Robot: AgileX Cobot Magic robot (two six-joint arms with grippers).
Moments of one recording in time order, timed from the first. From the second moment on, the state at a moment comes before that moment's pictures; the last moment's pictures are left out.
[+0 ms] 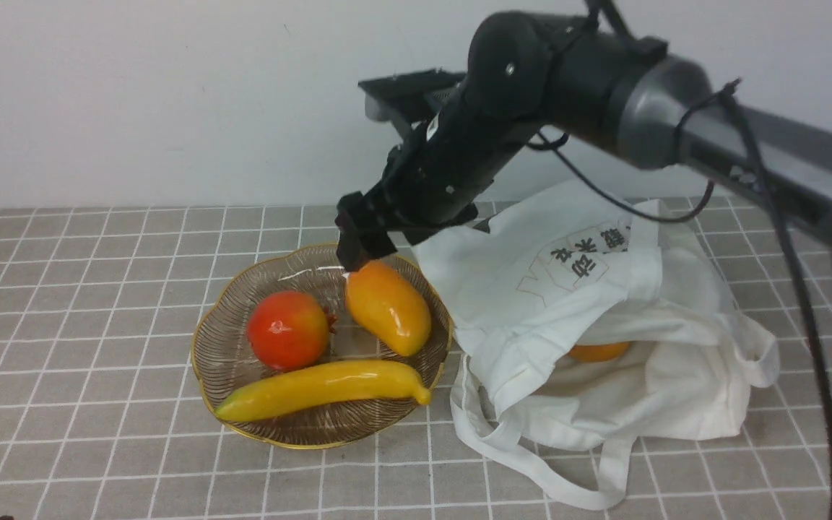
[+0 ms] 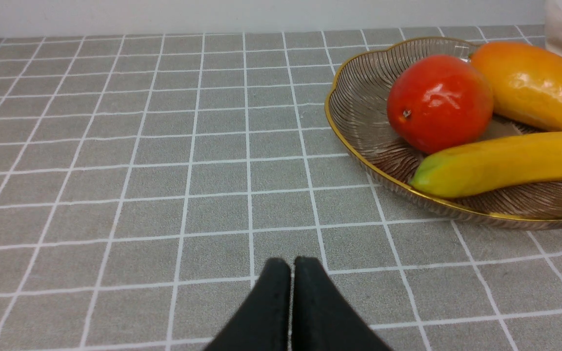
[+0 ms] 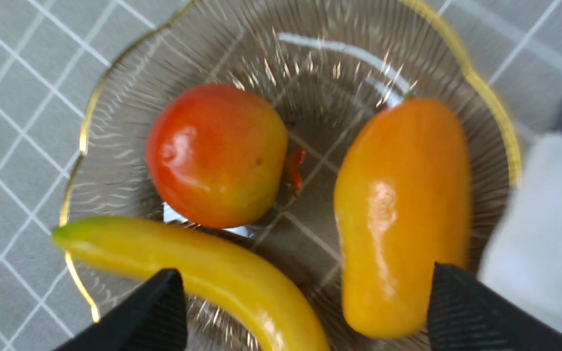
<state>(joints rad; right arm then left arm) 0.59 2.13 -2.02 0.32 1.10 -0.20 -0.06 -0.01 0.03 0.03 0.38 -0.05</state>
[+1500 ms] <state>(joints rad) 0.58 0.05 -0.44 -0.20 0.30 0.20 -0.06 -0.01 0.03 0.03 0.38 -0.05</state>
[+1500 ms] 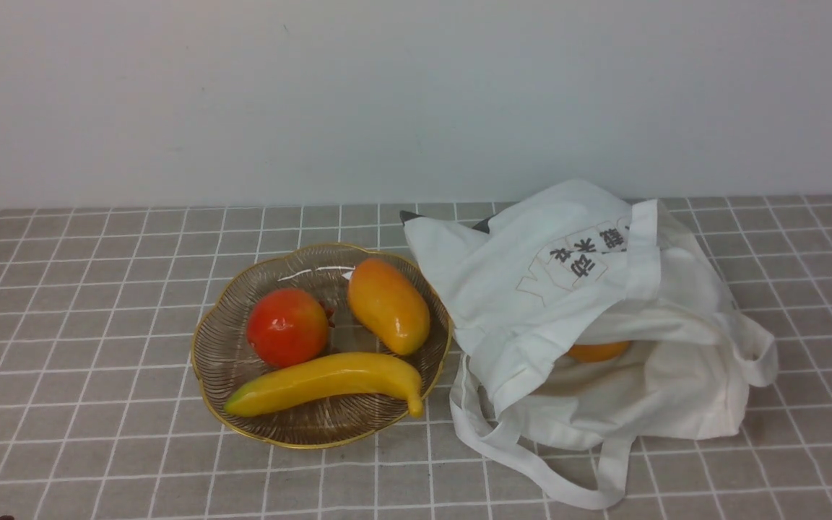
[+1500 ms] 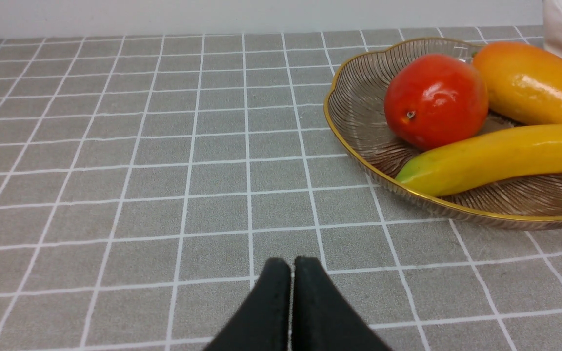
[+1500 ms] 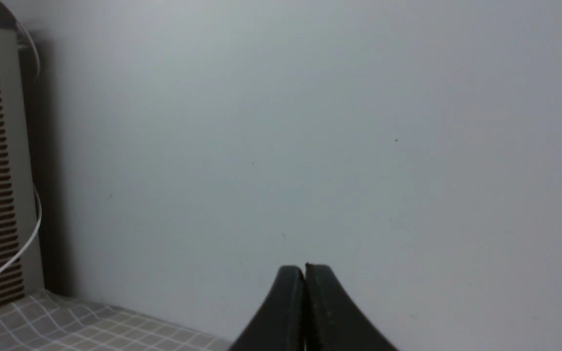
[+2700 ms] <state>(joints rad) 0.14 -0.01 -0.02 -0.09 0.27 0.10 -0.06 -0.01 0.03 0.03 0.38 -0.05</state>
